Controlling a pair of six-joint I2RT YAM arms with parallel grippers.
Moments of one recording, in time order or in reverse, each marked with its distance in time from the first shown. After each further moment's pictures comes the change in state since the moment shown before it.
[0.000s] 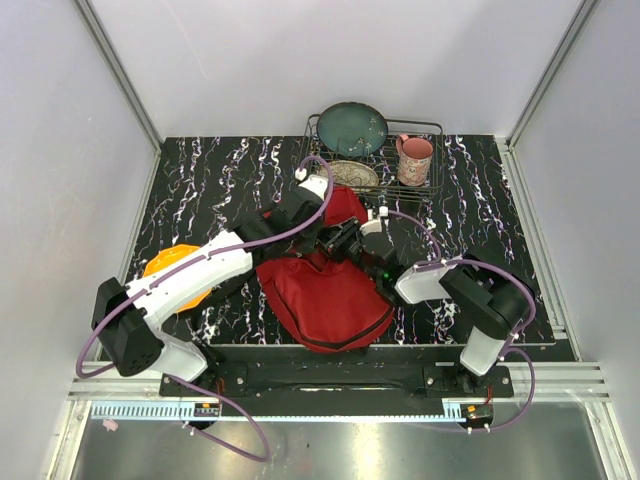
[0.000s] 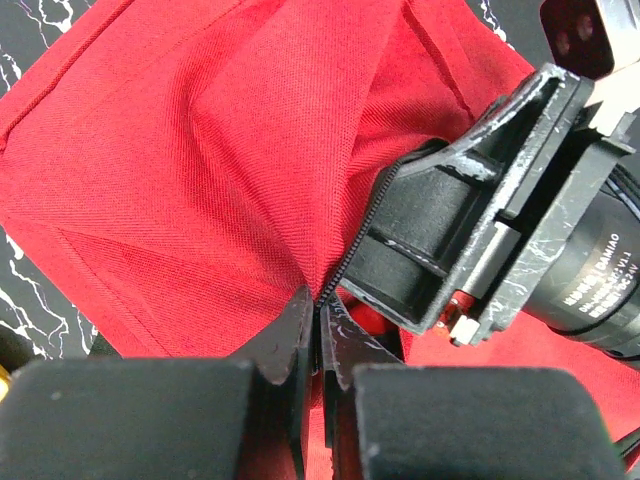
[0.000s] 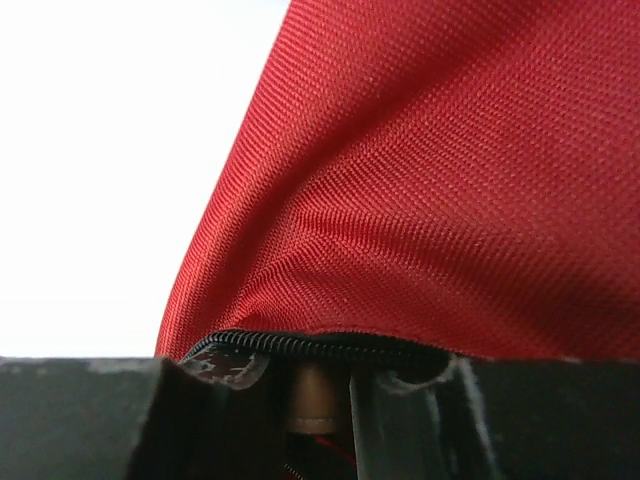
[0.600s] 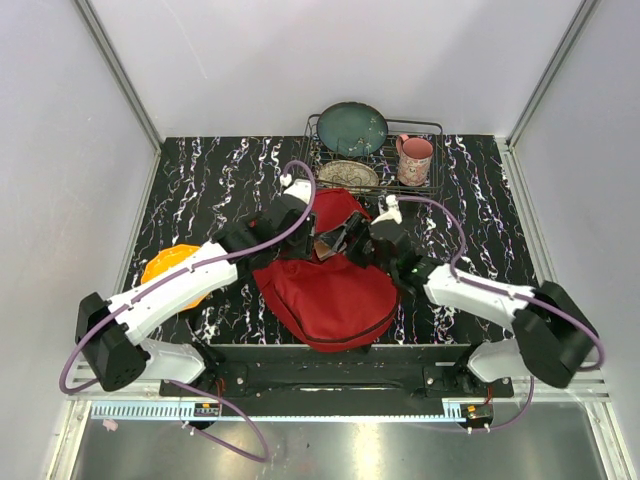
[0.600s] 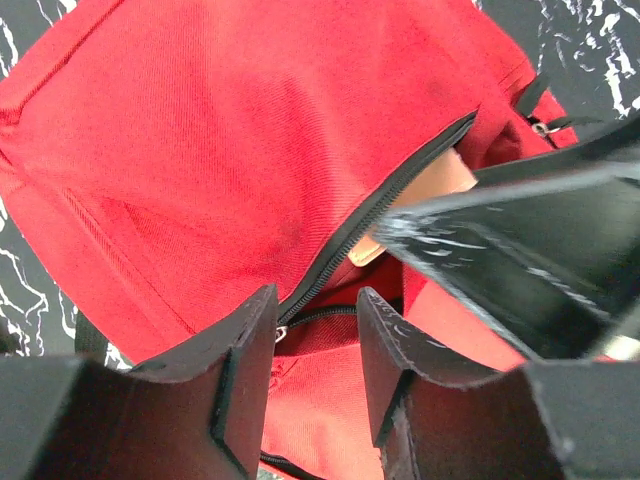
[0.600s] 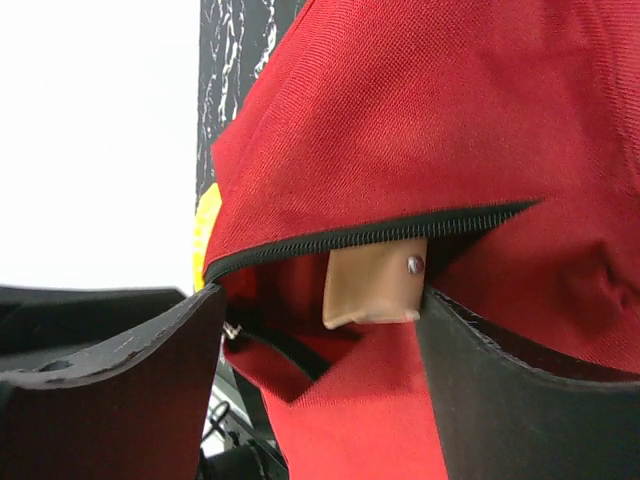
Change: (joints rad) left arm 0.011 -0.109 -0.089 0.031 0.009 -0.055; right arm -0.009 -0.341 0.088 -0.728 0.027 -0.341
